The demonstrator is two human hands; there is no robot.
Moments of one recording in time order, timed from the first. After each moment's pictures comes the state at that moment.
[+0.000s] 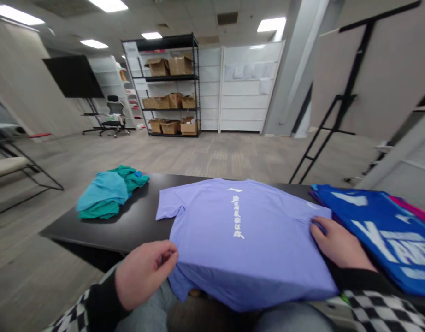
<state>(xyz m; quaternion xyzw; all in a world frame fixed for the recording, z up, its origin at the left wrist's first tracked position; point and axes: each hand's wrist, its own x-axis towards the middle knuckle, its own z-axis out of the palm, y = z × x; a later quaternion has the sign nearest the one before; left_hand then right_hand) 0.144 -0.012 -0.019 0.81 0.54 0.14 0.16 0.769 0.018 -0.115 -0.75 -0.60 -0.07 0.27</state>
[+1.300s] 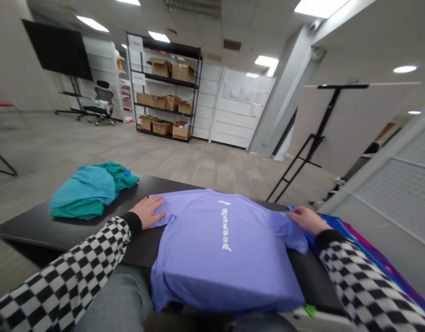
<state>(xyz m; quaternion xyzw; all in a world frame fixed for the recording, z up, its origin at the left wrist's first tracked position) 0.091 0.191 -0.074 0.82 0.56 0.06 0.08 0.734 0.093 0.043 -0.81 -0.52 0.13 0.22</state>
